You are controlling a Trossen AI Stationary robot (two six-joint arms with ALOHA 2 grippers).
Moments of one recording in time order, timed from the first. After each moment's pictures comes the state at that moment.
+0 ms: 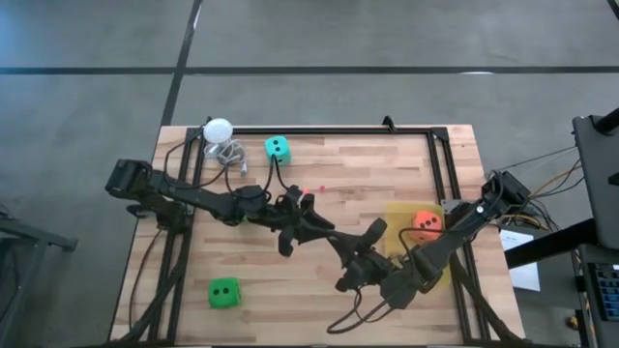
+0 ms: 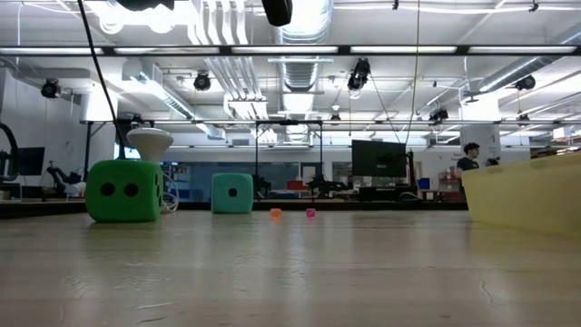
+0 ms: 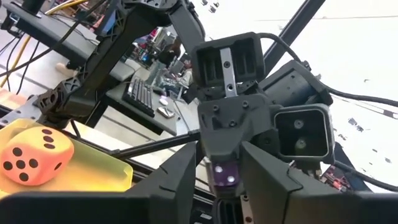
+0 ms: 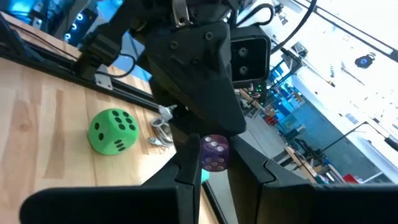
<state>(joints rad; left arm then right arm) -0.16 1.57 0.94 0.77 0.13 -0.65 0.65 1.67 1.31 0.09 1.28 -0.44</state>
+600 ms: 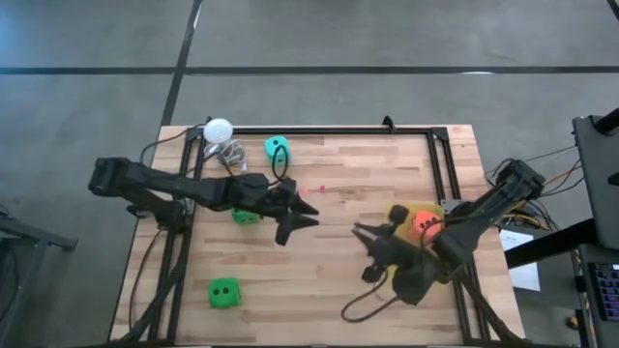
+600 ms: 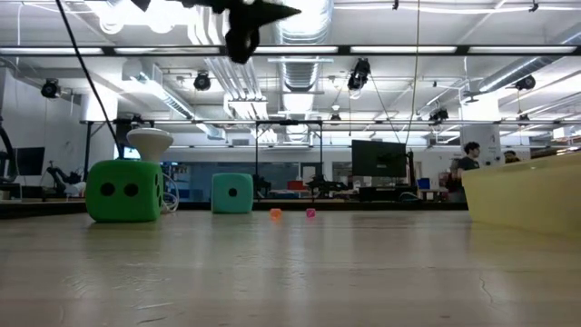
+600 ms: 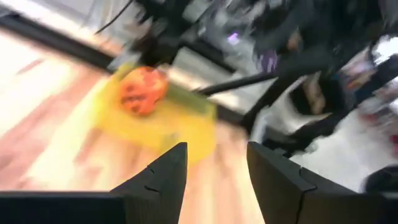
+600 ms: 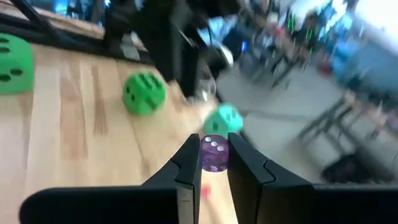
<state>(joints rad) -0.07 1.40 0.94 0.20 0.11 -0.48 0.69 1.50 1.32 -0.67 1.15 0.34</state>
